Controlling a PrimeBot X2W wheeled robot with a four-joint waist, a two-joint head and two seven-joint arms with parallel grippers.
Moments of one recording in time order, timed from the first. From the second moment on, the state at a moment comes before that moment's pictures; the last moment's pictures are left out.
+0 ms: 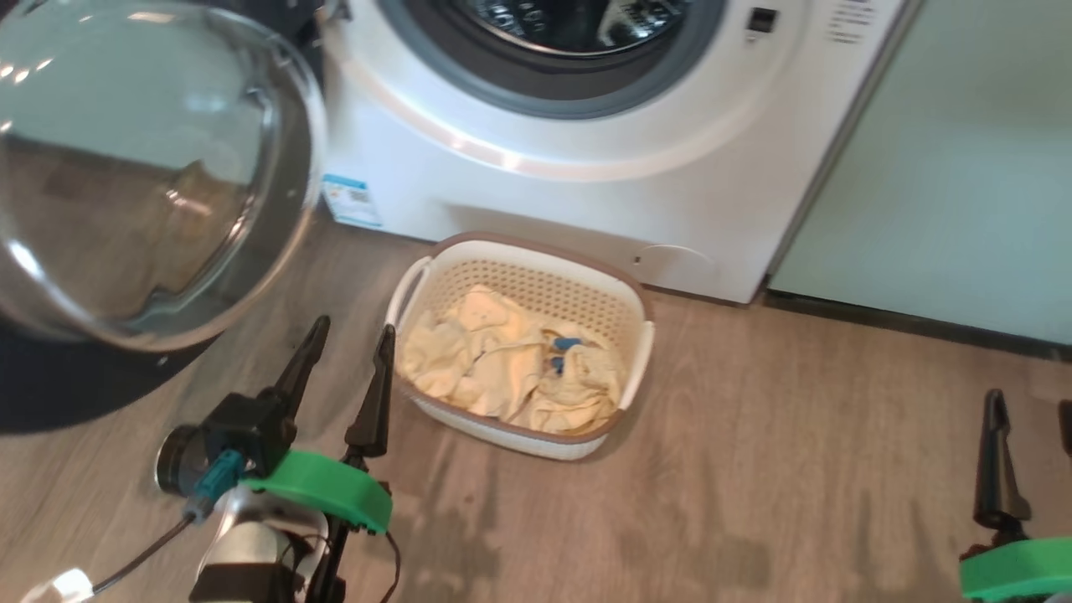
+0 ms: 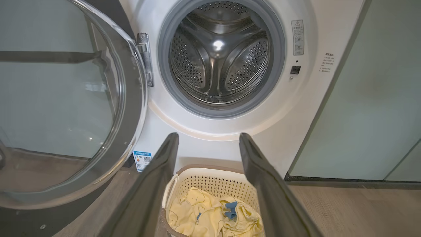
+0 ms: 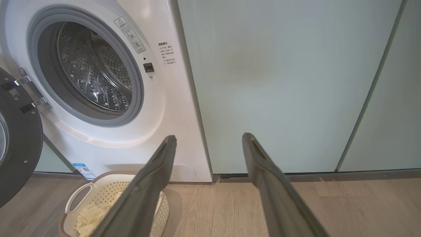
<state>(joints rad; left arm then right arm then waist) -0.06 0.05 0.00 0.04 -0.12 -0.08 -0.19 0.10 -0.05 -0.13 -0.03 0.23 0.13 -0.15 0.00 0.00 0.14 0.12</state>
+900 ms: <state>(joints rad) -0.05 0.08 0.02 0.11 -0.13 -0.04 -0.12 0.14 -0.04 -0.07 -0.06 0.19 0.13 -0.14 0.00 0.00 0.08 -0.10</state>
